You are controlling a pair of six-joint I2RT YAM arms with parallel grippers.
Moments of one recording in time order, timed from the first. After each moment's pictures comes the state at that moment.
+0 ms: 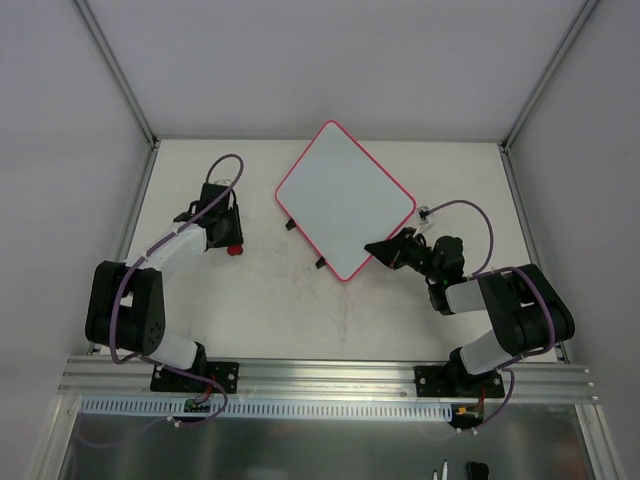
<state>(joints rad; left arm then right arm) -0.20 1.48 0.89 -0.36 -0.08 -0.31 0.29 1.53 0.29 1.12 -0.61 0.72</state>
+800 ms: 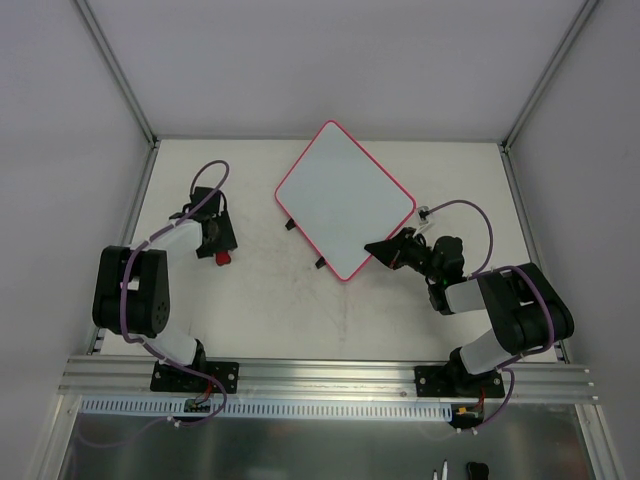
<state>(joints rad) -0.09 1.59 0.88 -0.39 -0.14 -0.38 0.29 1.54 0.29 1.13 -0.61 0.72</state>
